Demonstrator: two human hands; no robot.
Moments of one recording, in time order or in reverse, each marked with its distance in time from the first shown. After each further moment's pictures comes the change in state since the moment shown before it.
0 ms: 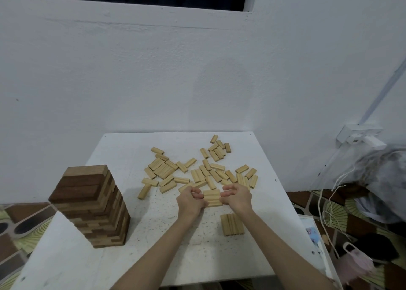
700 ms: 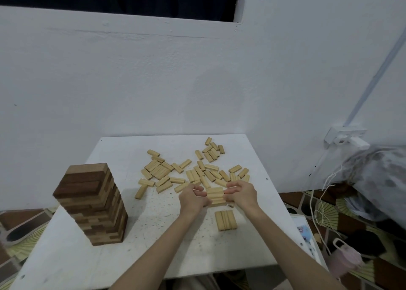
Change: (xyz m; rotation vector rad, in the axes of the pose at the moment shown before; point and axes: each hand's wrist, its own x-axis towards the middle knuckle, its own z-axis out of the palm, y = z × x) left_hand -0.029 0.021 0.004 0.024 -0.063 0.046; right_hand -0.027 -0.012 -0.037 0.061 0.018 -0.049
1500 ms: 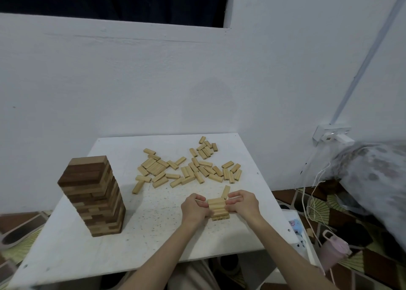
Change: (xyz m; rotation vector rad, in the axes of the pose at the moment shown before) left_hand -0.039 -0.022 0.014 0.066 -0.068 -0.044; right_hand -0.037 0.031 -0.021 0.041 -0.001 0.058
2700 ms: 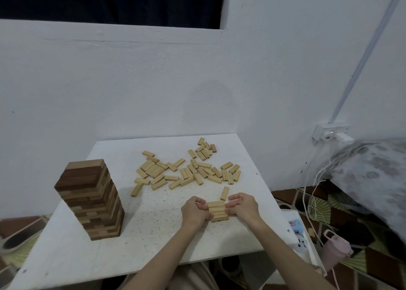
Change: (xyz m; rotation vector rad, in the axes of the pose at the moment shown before) left_hand -0.005 0.004 0.005 0.052 -0.020 -0.056; right_hand -0.002 0.001 -0.002 -0.005 -0.022 0.040
